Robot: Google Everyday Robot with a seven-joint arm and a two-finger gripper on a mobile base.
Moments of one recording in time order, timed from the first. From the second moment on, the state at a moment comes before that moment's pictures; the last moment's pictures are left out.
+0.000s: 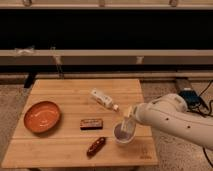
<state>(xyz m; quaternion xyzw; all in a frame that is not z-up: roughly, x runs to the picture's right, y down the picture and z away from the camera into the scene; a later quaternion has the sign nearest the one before) 0.128 0.133 0.680 -0.16 0.02 0.82 0.55</state>
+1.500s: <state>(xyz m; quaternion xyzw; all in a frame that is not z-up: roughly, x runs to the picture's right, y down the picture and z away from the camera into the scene) 0.088 0.084 0.743 -0.15 0.13 0.80 0.56</state>
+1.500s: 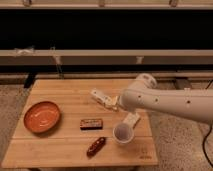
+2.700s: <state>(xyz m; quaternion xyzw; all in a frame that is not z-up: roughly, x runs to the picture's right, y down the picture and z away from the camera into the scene) 0.155 0.135 0.821 -0.19 0.29 0.82 0.45</state>
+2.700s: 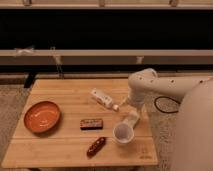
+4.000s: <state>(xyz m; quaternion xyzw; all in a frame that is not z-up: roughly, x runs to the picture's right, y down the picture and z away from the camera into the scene) 0.163 0.162 0.861 -0.20 0.33 0.81 0.43</state>
